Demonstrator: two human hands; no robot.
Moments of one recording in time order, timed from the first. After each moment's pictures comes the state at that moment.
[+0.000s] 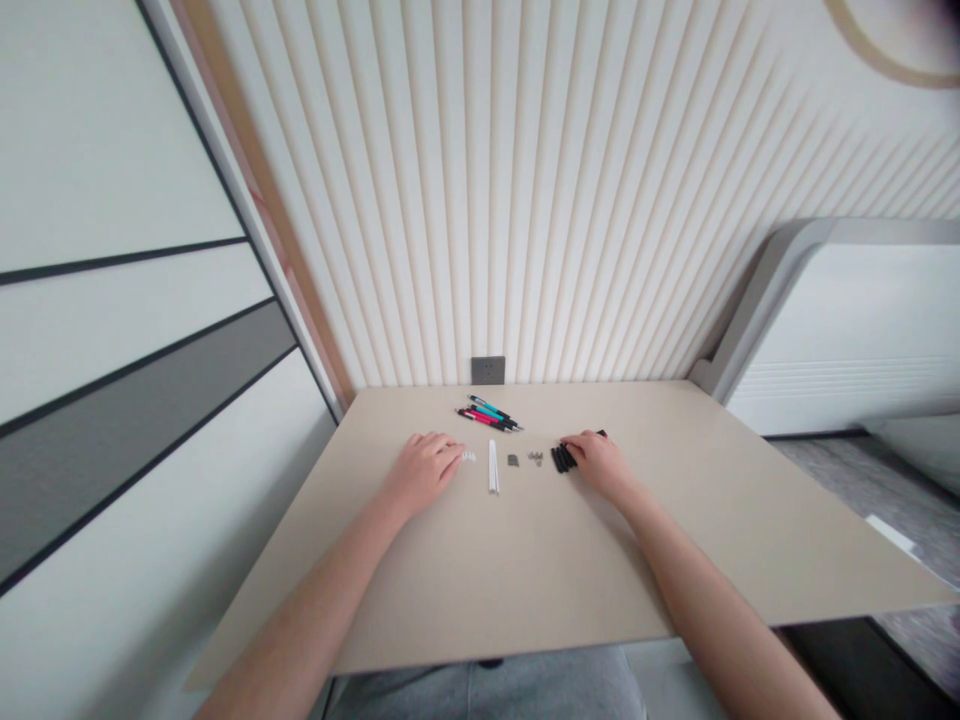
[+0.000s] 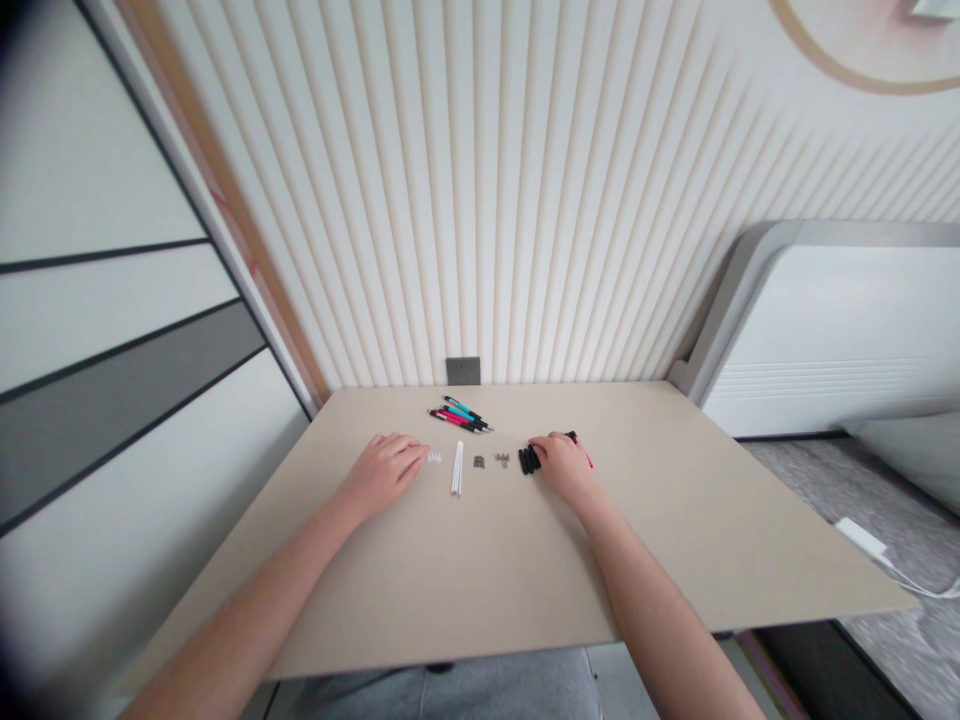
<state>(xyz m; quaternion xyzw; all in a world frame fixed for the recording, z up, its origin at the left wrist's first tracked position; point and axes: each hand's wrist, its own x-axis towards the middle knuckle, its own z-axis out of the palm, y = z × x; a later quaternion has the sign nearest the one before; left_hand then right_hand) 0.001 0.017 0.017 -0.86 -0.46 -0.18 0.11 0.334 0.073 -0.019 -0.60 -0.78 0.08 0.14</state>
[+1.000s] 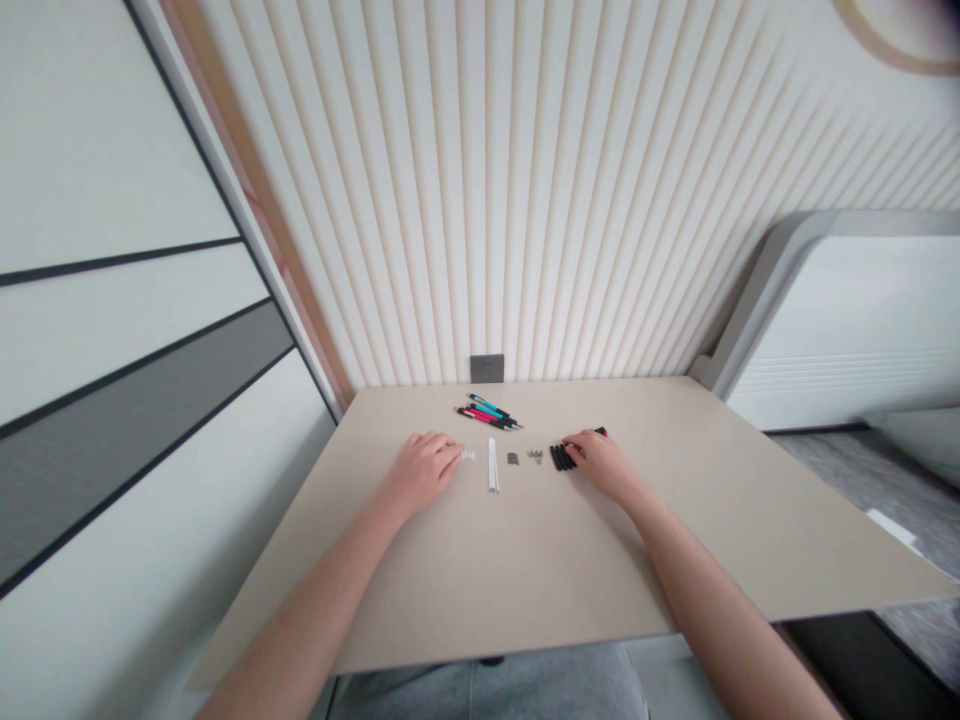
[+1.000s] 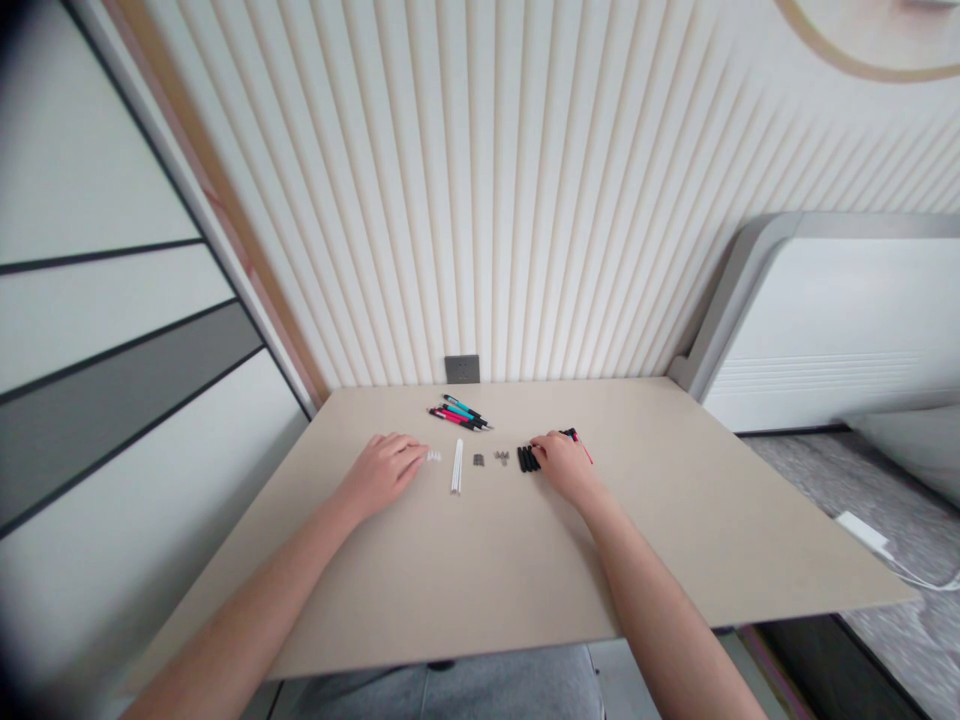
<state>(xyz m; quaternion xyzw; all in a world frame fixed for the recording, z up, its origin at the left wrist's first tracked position) 0.001 0.018 0.017 -0.86 -0.46 -0.17 0.10 0.335 0.070 -0.012 -0.57 -0.80 0.10 0.12</state>
